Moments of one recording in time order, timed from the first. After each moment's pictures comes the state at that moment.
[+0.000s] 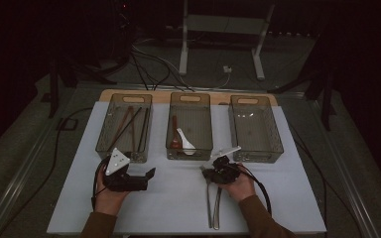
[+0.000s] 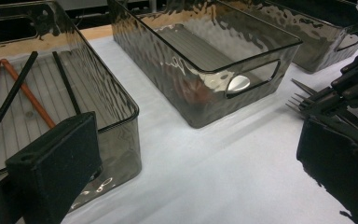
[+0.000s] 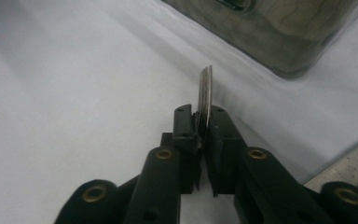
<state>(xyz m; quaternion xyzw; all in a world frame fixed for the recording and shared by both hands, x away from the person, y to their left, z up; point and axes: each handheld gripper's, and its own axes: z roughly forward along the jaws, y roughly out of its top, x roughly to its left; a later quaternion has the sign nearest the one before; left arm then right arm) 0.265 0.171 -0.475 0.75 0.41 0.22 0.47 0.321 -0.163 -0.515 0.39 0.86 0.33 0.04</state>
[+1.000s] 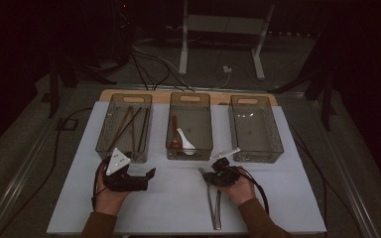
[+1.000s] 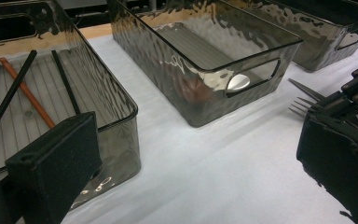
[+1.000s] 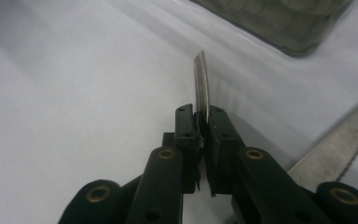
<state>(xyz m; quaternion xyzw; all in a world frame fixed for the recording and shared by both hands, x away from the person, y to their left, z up) 0.265 0.171 -0.475 0.75 0.41 0.22 0.47 0.313 -0.160 -0.512 0.42 0.85 0.31 0.03</state>
